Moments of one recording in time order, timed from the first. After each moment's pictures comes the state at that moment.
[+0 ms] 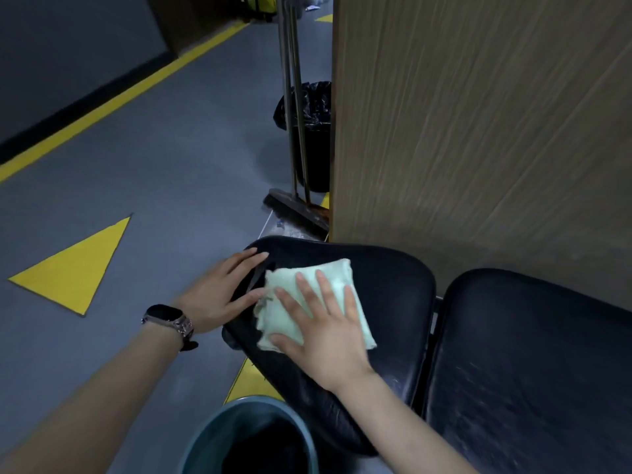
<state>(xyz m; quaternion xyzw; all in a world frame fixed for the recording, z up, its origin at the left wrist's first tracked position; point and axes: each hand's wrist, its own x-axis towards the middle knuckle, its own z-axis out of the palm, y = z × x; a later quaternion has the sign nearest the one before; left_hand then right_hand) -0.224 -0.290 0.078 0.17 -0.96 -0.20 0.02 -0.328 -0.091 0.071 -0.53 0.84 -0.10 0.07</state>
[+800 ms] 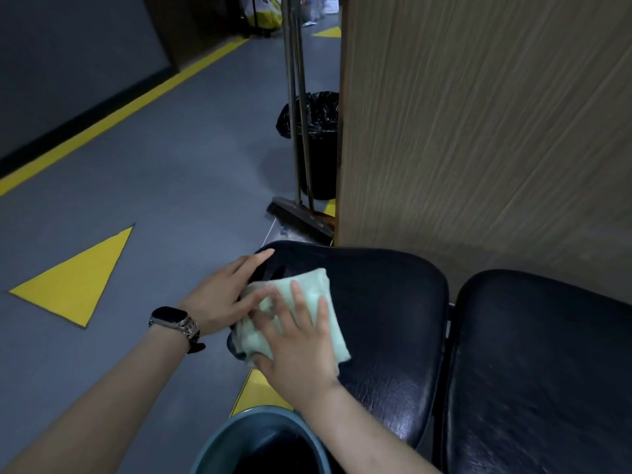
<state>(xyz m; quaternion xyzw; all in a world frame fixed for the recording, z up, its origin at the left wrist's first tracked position) -0.222 -0.294 0.082 0.16 -0.96 -0.23 0.05 -0.278 -0.125 0.057 -0.54 0.84 -0.04 0.07</state>
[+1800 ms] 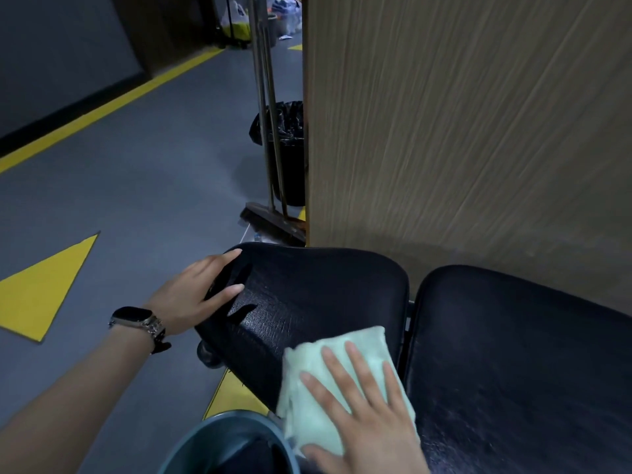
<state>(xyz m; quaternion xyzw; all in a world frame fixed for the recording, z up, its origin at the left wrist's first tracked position) -0.223 -0.292 0.078 0.17 -0.96 -0.21 0.06 -0.295 0.033 0.043 -0.54 0.83 -0.09 -0.02</state>
